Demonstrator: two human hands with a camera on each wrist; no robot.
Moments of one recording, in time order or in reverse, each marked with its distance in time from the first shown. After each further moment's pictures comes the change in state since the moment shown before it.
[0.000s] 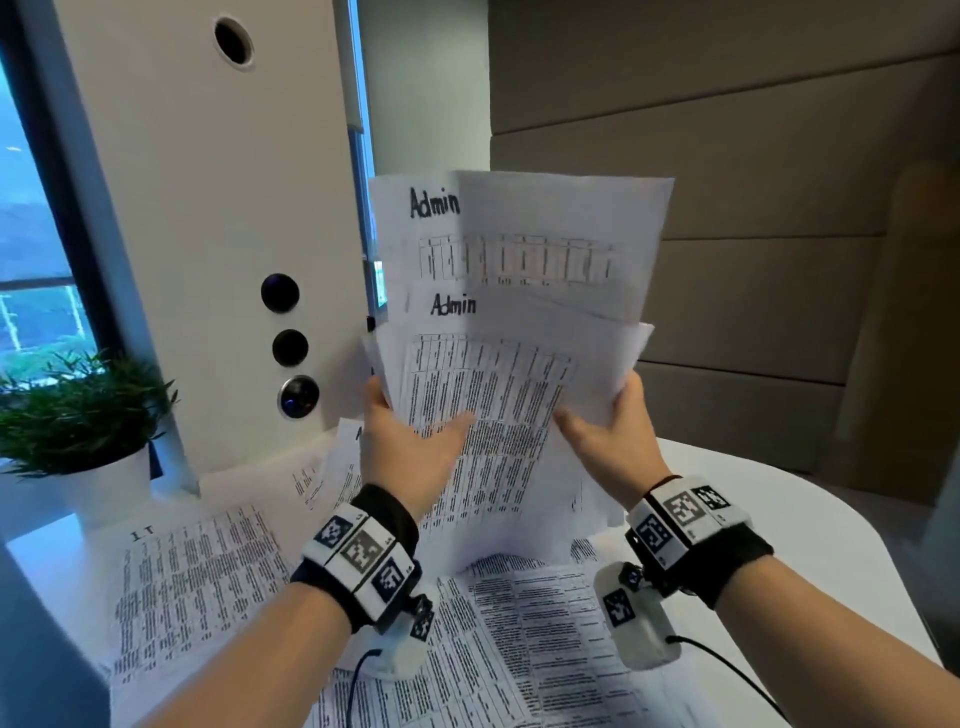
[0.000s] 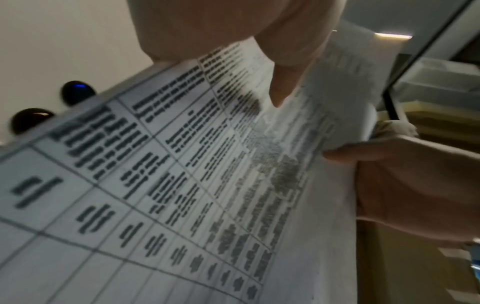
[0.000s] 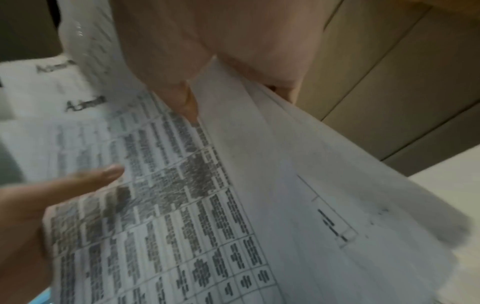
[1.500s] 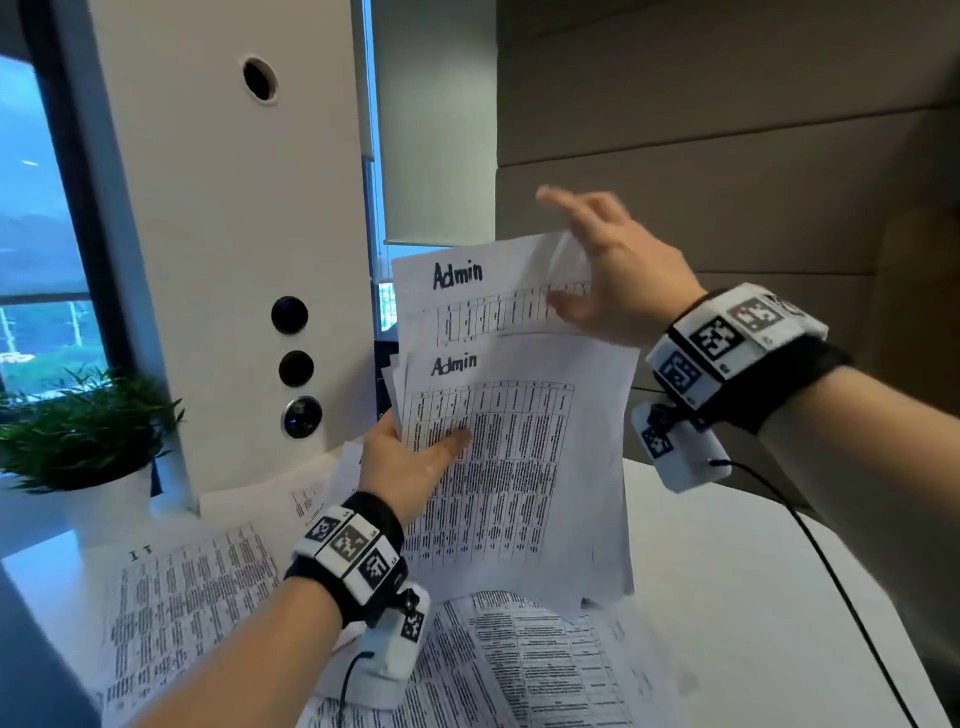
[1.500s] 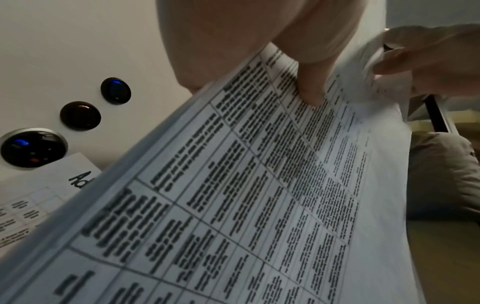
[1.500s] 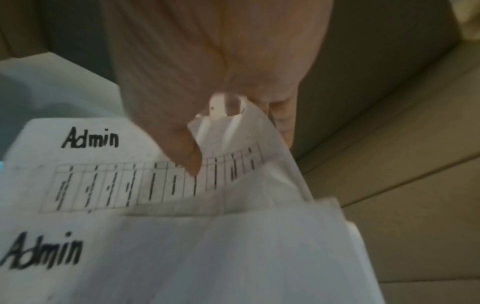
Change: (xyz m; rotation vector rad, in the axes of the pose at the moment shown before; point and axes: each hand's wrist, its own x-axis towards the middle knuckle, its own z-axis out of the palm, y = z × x) left_hand 0.015 -0.002 -0.012 -0.112 -0.219 -0.132; right_hand 0.068 -0.171 -0.022 -0.952 -0.170 -0.518
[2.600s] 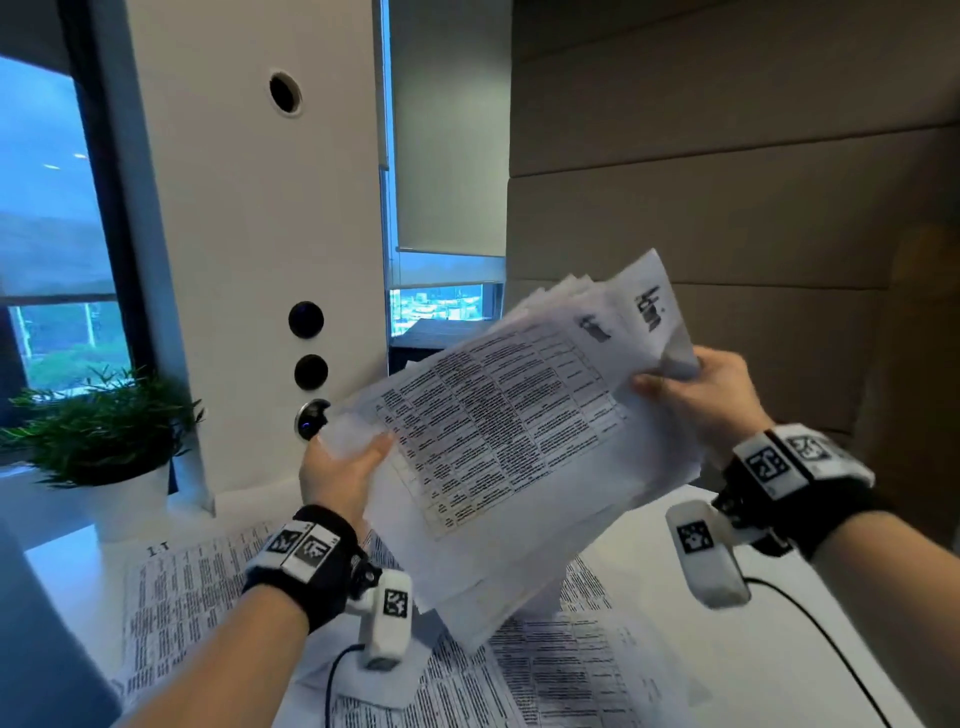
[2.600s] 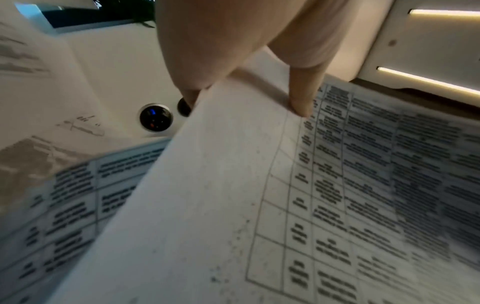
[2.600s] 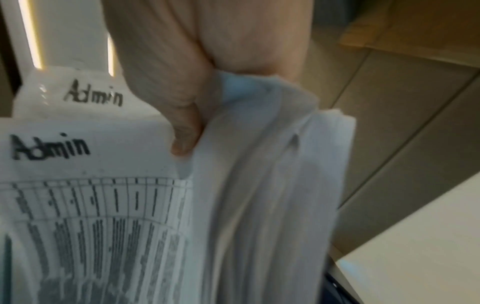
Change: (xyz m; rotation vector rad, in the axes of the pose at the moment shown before) left_hand 0.027 -0.043 -0.057 -0.206 0.436 -0.151; right_hand -0.066 0.065 0.058 0.944 0.145 0.602
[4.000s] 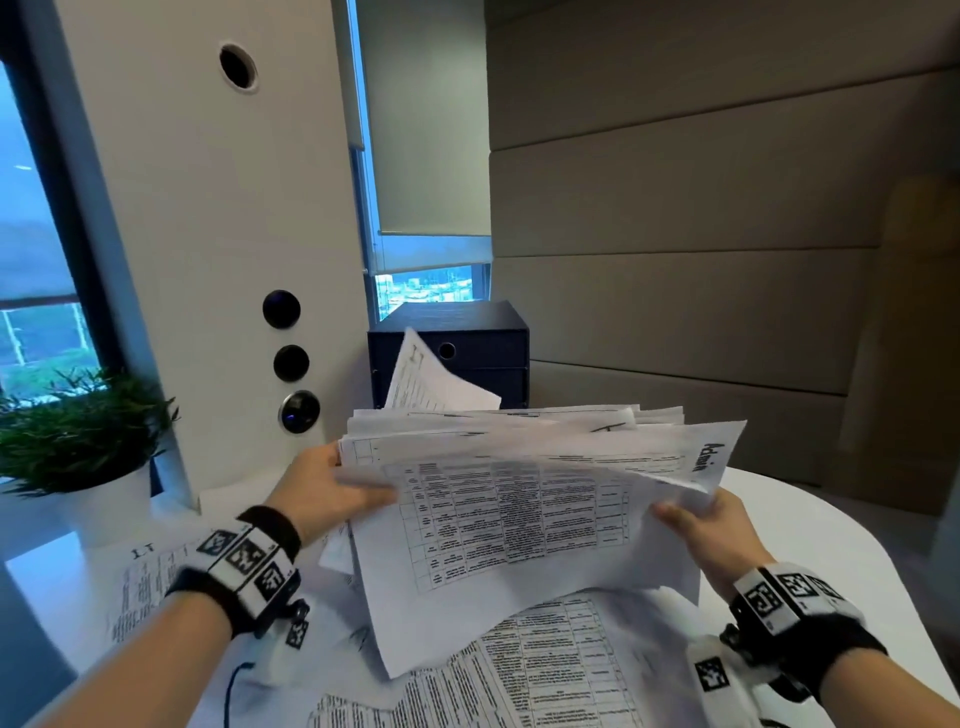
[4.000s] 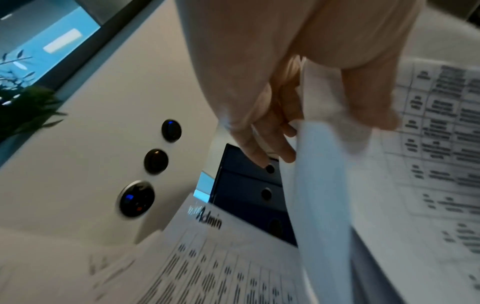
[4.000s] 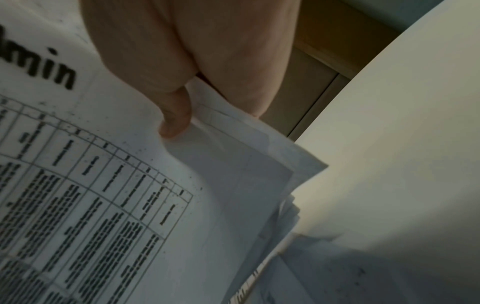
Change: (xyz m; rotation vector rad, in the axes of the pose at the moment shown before) left_hand -0.014 0.017 -0.025 0.522 -0.639 0.088; right_hand -0.060 0.167 -0.020 0.116 0.042 0.267
